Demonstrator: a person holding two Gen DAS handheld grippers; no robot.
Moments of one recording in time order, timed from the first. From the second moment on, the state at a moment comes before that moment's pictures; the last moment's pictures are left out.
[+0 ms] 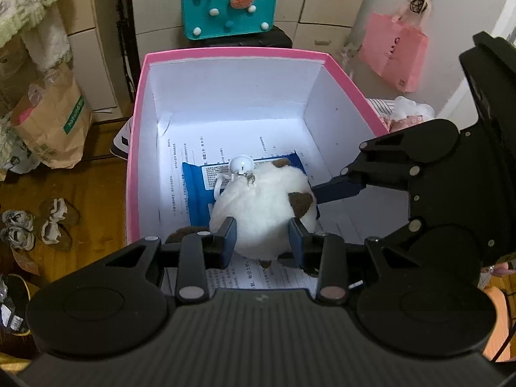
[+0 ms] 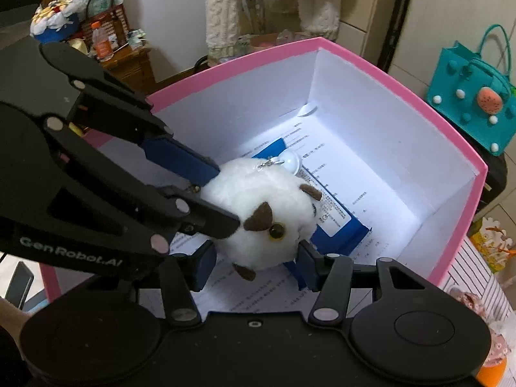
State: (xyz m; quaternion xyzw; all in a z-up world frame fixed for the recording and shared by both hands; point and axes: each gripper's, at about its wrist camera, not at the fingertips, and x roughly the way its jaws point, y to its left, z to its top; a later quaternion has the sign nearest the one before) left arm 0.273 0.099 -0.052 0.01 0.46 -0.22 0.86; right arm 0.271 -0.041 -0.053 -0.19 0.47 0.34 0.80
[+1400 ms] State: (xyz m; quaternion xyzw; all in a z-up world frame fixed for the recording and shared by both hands) left arm 0.091 0.055 0.070 0.09 0.35 -0.28 0.89; right arm 0.080 -0.221 0.076 -0.05 0.33 0.26 0.90
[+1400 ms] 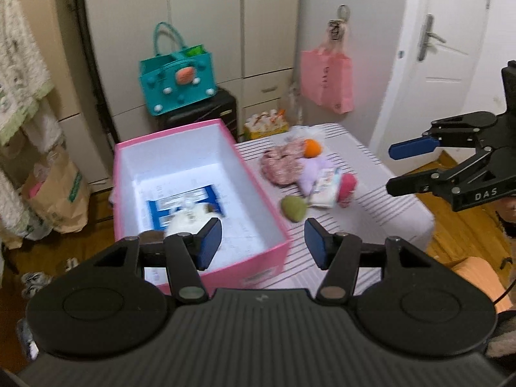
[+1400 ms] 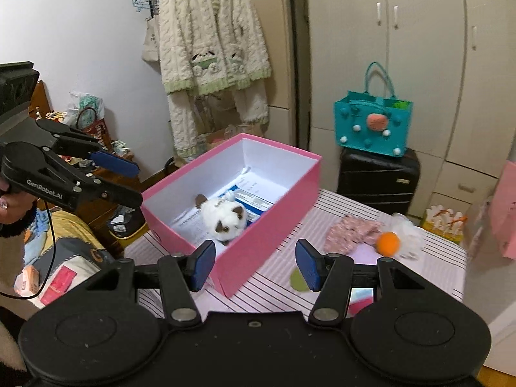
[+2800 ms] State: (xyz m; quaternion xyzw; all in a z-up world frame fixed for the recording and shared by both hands) left arm 0.162 -0.129 -0.074 0.15 0.34 -0.21 0.90; right arm 0.152 -0.315 -0.099 -0.08 0.34 0.19 0.92
